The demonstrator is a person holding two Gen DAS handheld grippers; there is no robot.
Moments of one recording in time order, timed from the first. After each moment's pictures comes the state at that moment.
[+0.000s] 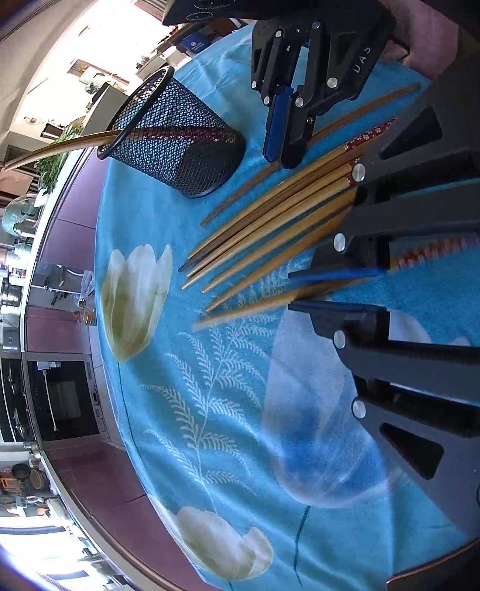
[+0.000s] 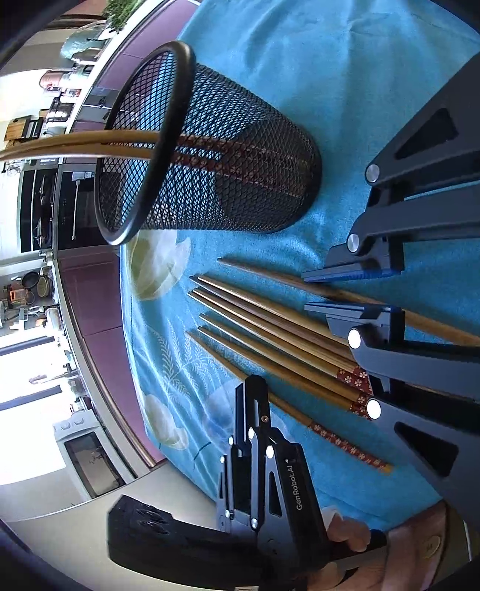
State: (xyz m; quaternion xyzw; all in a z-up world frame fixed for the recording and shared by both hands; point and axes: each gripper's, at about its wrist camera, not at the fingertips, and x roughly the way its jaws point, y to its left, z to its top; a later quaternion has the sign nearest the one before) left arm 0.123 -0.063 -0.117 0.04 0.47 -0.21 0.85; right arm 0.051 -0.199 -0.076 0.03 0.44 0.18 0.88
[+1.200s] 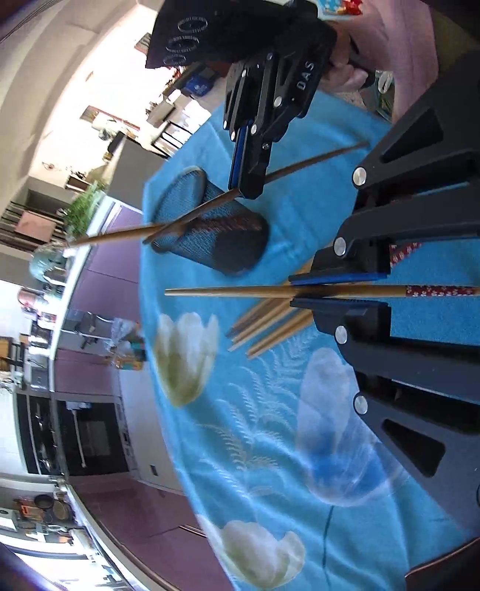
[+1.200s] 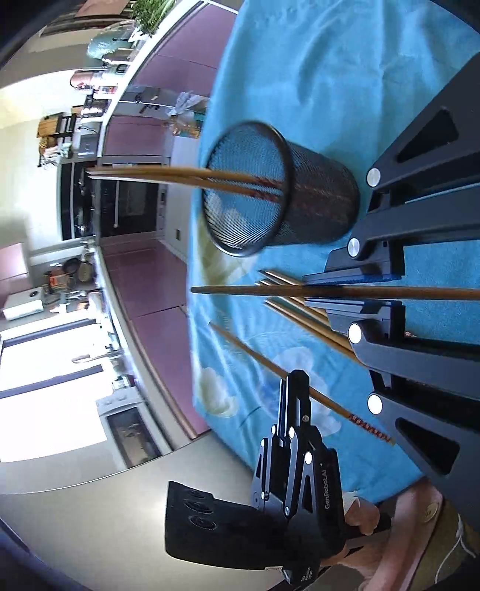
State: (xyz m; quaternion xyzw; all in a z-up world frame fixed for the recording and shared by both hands) left arm 0.091 -0.063 -0.057 0.02 0.41 -0.31 0.86; right arm 0.024 -0.223 -0.006 0.04 0.35 0.21 0.91
